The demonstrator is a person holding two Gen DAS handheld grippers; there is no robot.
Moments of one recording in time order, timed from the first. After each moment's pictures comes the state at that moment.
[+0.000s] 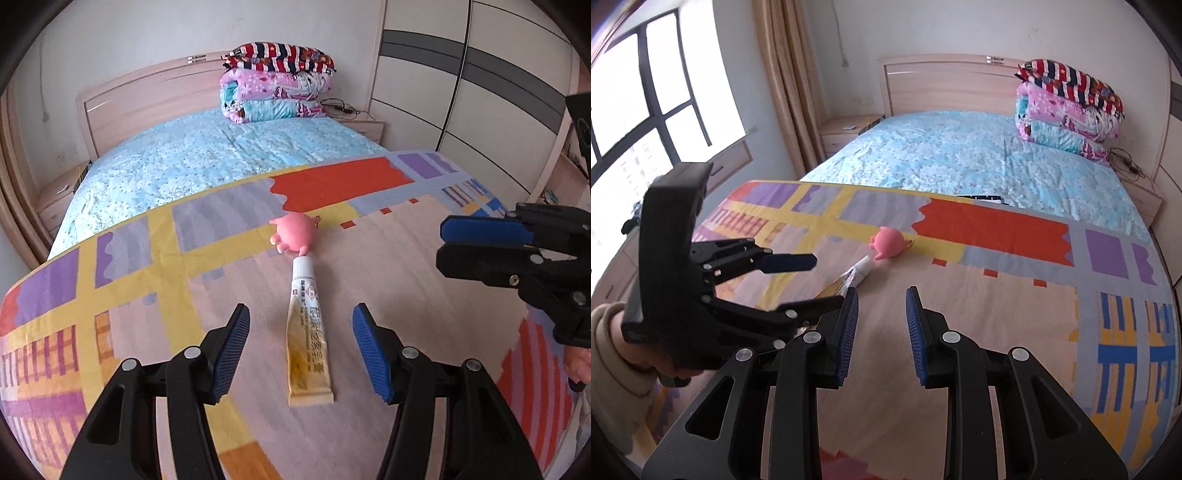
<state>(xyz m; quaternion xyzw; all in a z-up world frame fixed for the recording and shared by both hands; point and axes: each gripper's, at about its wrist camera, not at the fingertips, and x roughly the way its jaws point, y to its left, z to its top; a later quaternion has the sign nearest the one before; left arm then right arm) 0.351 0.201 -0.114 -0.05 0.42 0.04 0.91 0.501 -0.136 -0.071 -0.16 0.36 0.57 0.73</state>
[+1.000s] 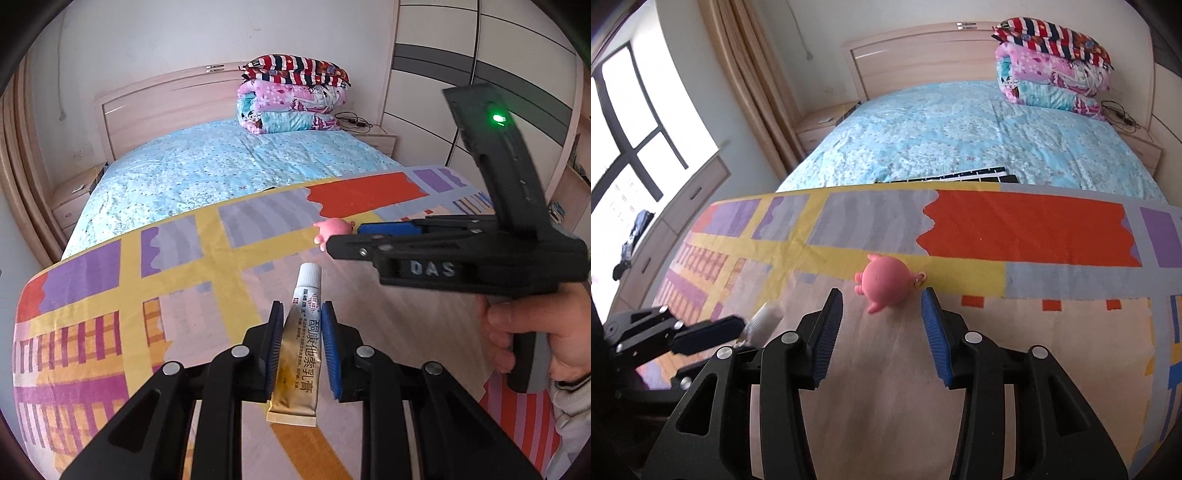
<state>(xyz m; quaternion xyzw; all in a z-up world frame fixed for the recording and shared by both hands) 0.313 0.223 -0.097 -0.06 0.40 0.06 0.91 0.525 -0.063 -0.108 -0.11 0.42 0.53 0.73</state>
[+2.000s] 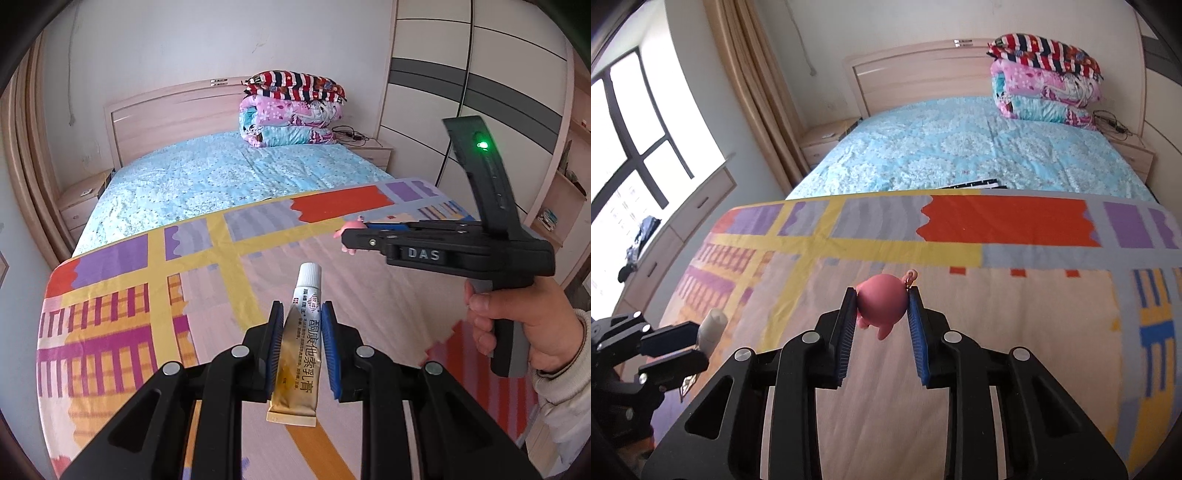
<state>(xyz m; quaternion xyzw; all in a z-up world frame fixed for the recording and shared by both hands) 0.253 0.188 -0.052 -0.06 0.37 0.06 0.92 0.495 -0.126 -0.075 -0.10 0.39 0.54 0.74</state>
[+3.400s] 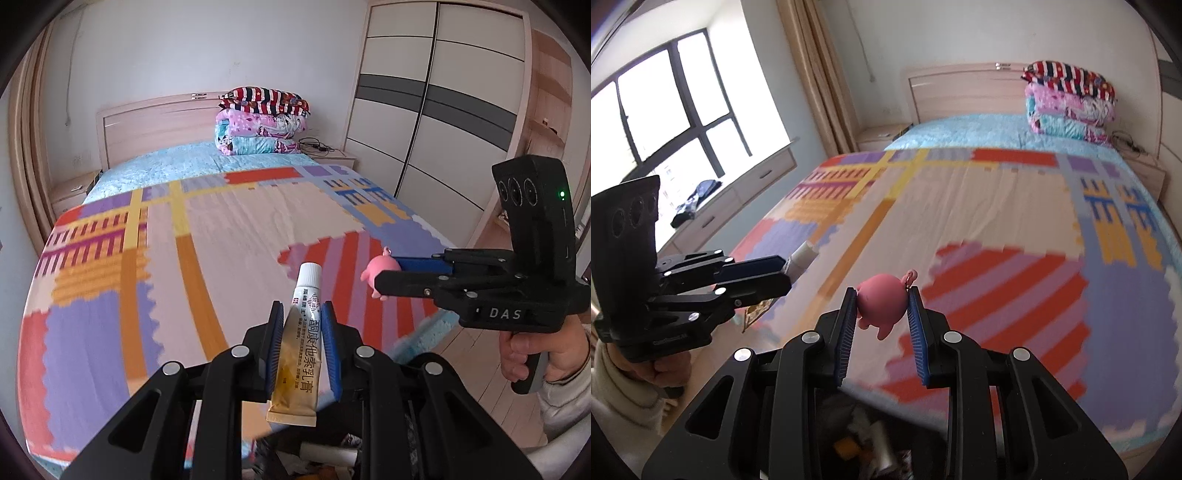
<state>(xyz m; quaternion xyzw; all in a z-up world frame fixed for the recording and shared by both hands) 0.088 0.039 -0.054 -0.08 0.34 0.03 0.94 0.331 -0.336 -0.067 -0.10 0.36 0.61 0.69</state>
